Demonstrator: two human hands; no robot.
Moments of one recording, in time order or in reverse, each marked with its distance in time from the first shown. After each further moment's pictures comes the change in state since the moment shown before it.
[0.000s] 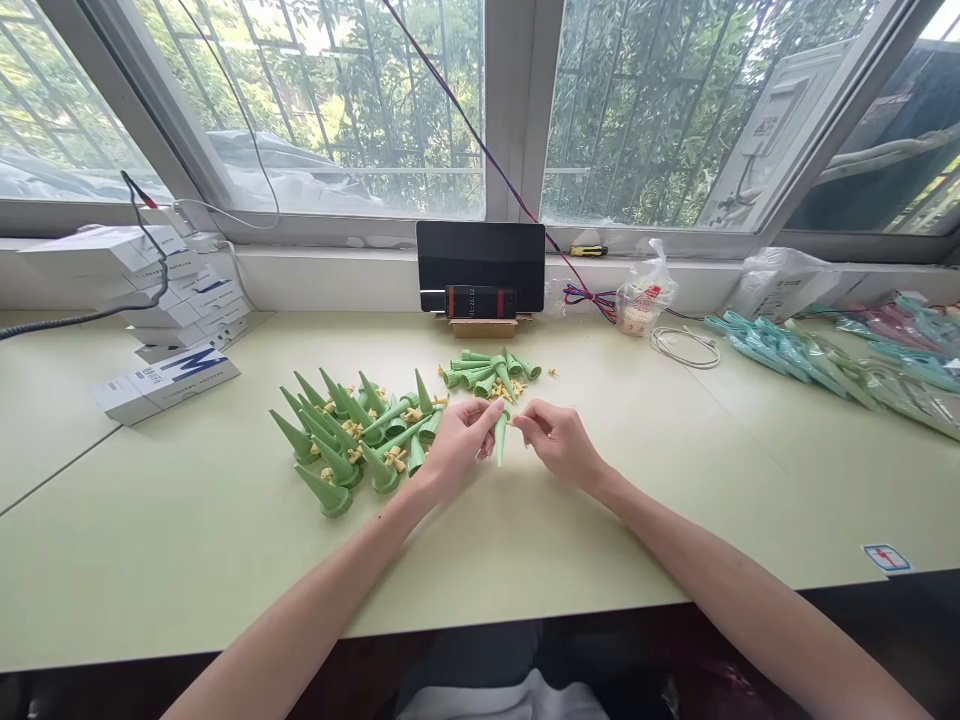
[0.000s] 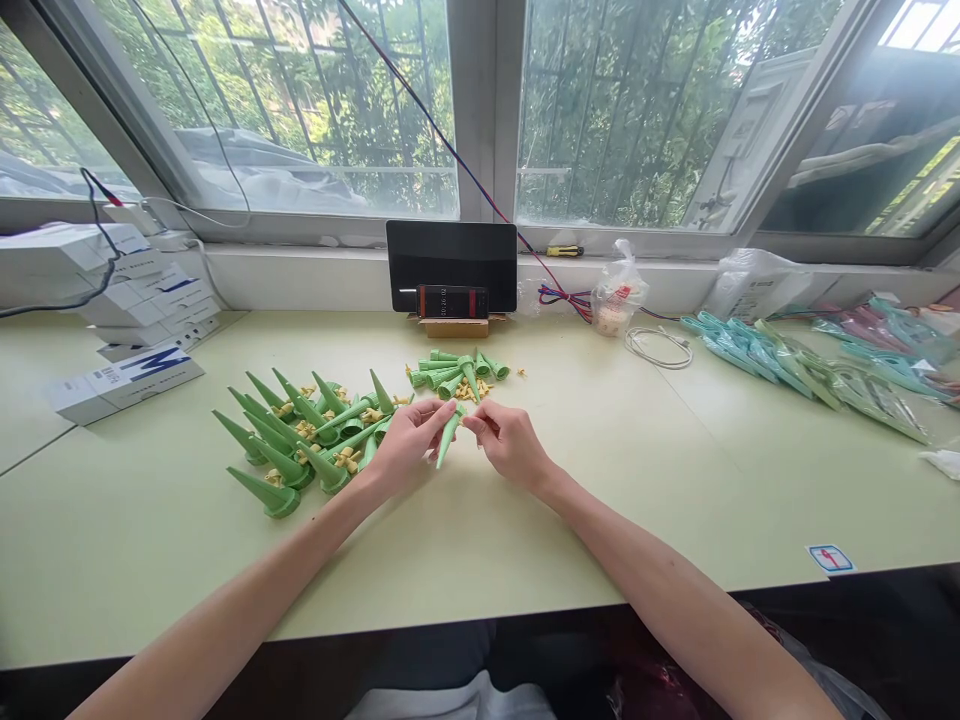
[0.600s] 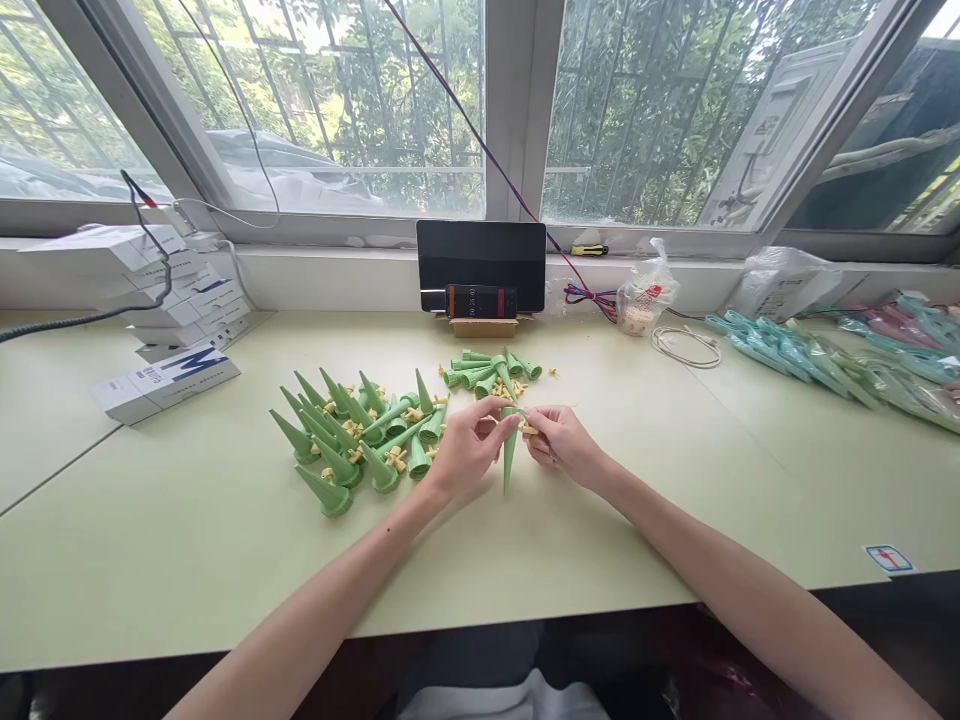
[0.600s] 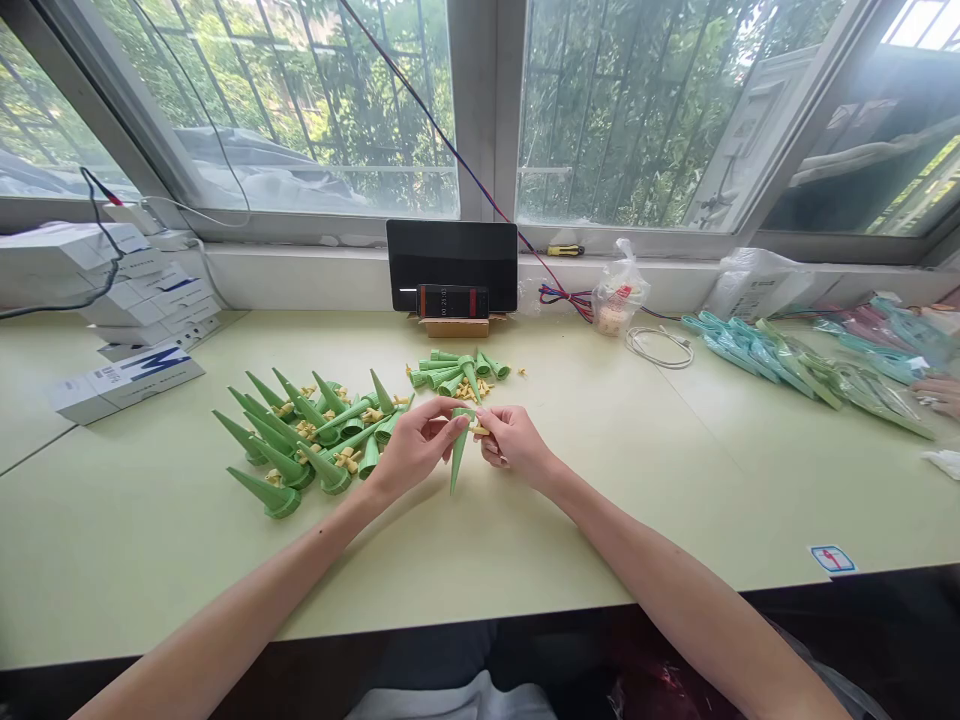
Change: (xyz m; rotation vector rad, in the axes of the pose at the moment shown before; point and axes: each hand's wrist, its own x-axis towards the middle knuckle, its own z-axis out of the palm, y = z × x) left_hand -0.007 -0.002 0.003 0.274 -0.042 0.242; right_hand 0.005 -0.002 0.000 0.642 -0.124 0.465
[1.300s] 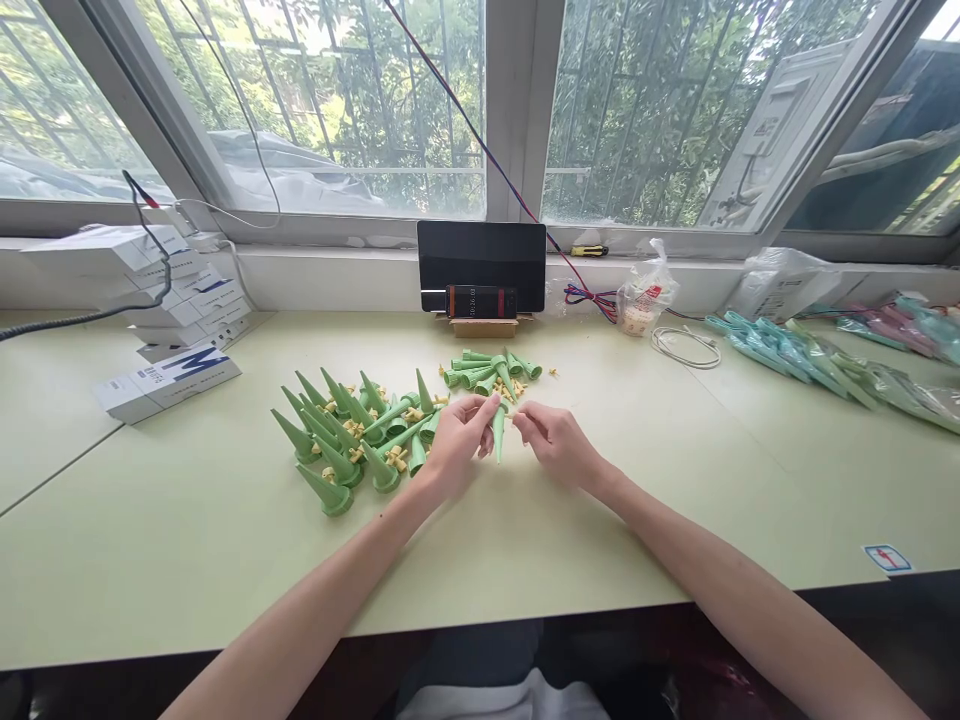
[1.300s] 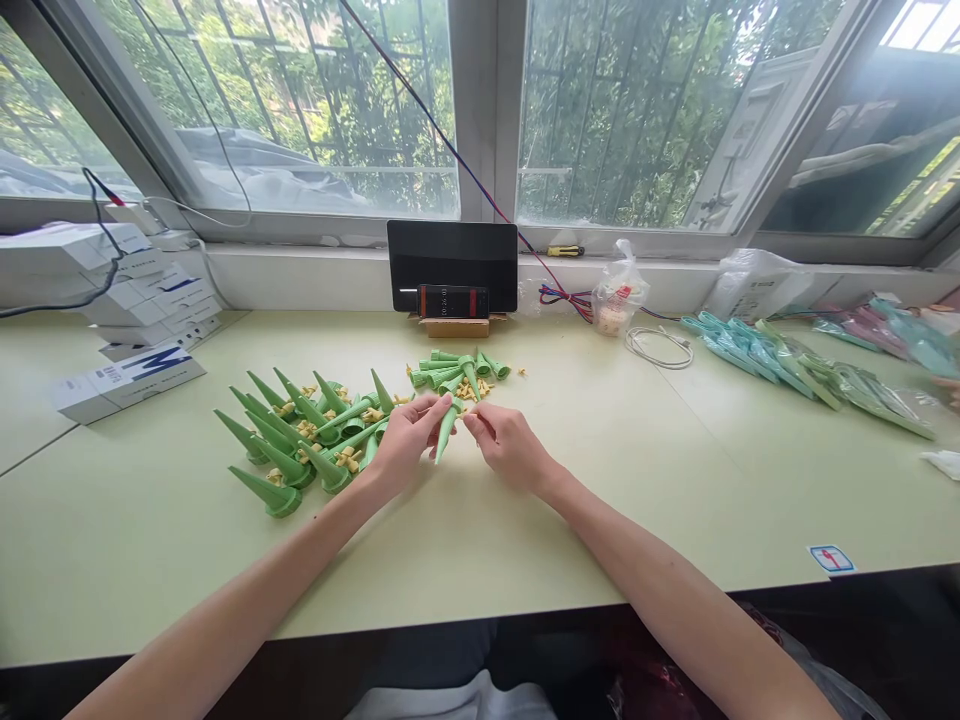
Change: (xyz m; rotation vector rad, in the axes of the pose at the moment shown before) left_hand 0.008 -0.001 0.000 -0.326 0.116 -0.229; right_hand -0.004 -0.001 -0.002 -0.796 0.056 -0.489
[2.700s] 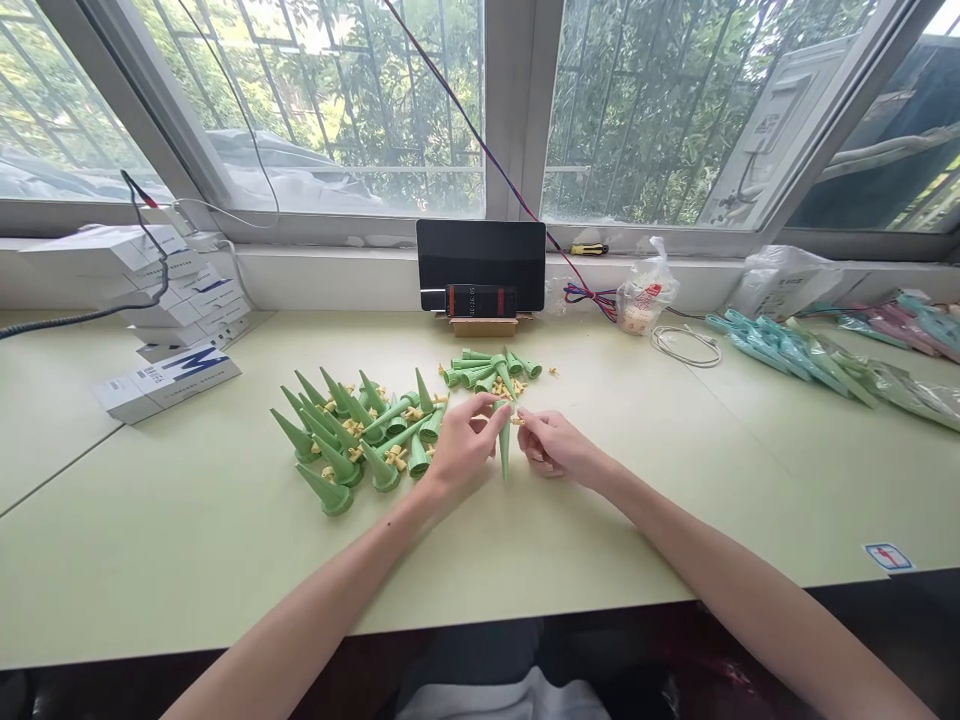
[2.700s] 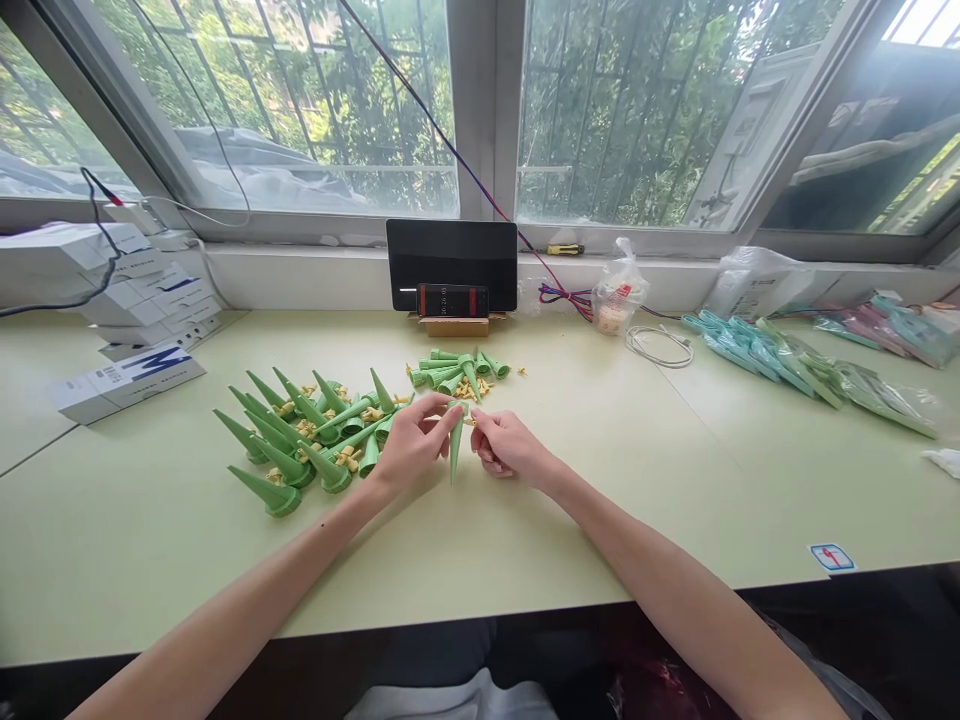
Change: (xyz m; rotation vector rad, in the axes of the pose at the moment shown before) left_hand -0.003 -0.005 0.000 0.313 0.000 0.195; right_hand 0.005 0.002 0.002 0.699 -0.241 0.634
